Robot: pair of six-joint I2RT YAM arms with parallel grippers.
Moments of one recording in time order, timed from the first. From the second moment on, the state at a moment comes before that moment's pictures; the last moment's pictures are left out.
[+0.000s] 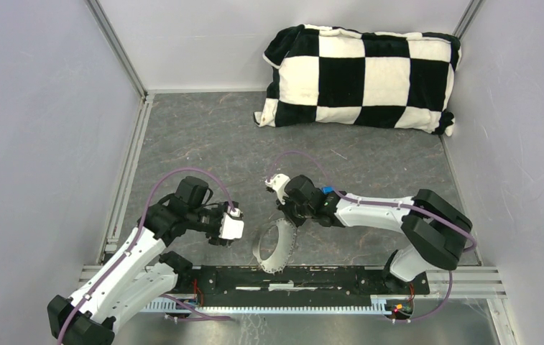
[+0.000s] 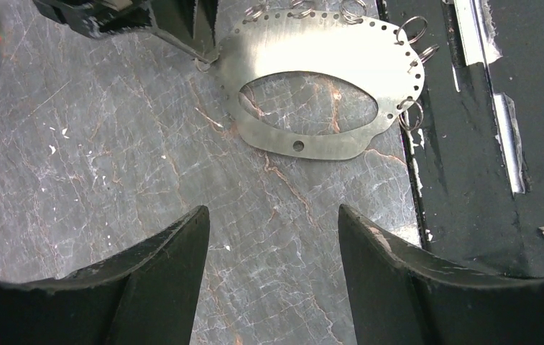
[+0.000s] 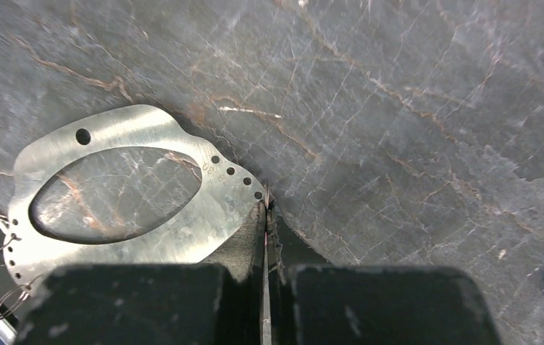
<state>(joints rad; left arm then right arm) -0.52 0.74 0.63 -0.81 0.71 1.11 0.97 1.56 0.78 -0.09 -0.02 0.08</state>
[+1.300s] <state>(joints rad) -0.52 0.91 0.97 -0.82 0.95 0.77 0.97 1.13 0.91 0.02 -0.48 0.02</state>
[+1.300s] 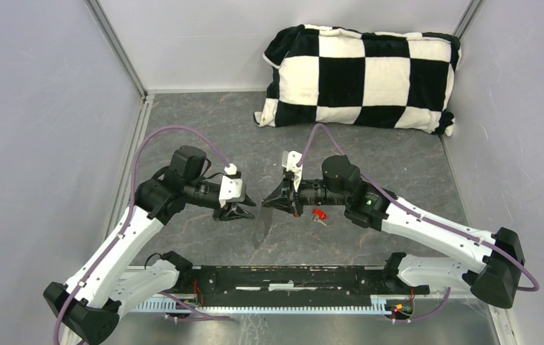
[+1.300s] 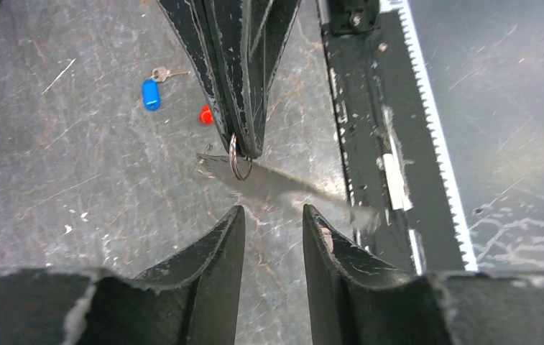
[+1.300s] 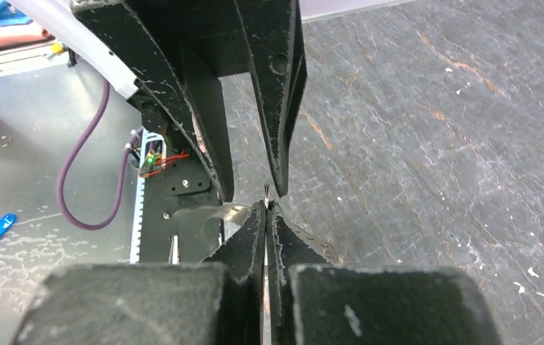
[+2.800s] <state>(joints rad) -0.52 0.91 0.97 -0.68 1.04 0.51 0.99 1.12 0.89 0.09 -0.57 0.06</state>
